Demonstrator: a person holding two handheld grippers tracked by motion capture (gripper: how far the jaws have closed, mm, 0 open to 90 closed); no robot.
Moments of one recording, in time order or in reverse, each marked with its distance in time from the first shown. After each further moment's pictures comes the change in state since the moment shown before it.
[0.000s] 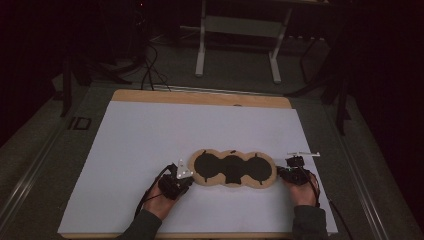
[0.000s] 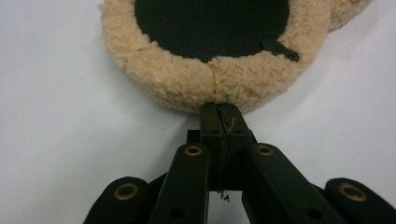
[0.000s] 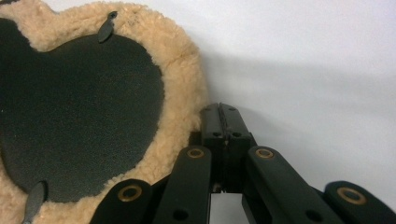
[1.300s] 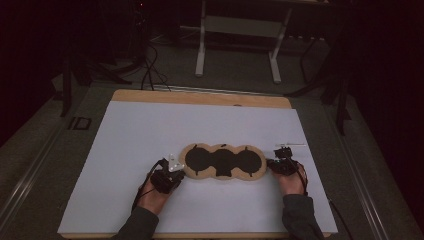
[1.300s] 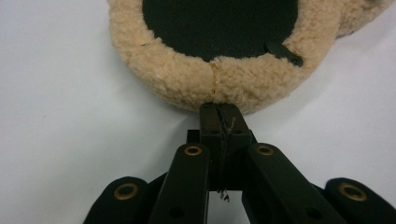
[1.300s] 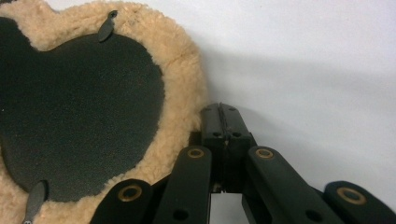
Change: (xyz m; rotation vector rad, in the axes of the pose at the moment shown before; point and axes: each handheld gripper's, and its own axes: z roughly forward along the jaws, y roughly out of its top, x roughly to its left) left arm 0.024 -0.005 -0.004 0.007 0.075 -0.072; right arm 0.022 0.026 0.024 0.009 0.020 -0.020
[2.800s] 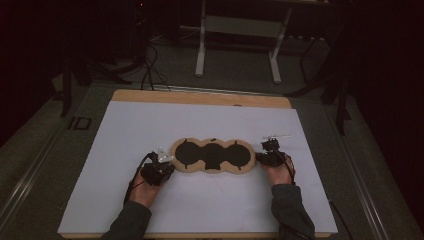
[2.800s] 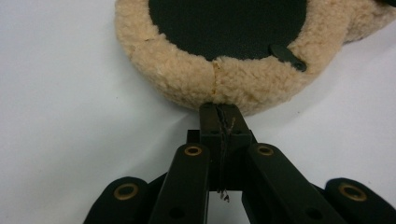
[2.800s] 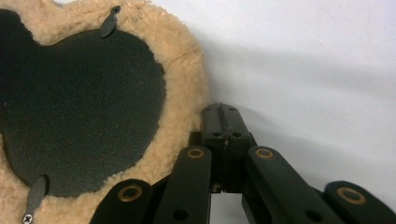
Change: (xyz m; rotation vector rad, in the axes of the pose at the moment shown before) left arm 0.034 -0.002 -0.004 0.025 0.039 -0.062; right arm 0.026 0.026 0.023 0.026 0.019 -0.030
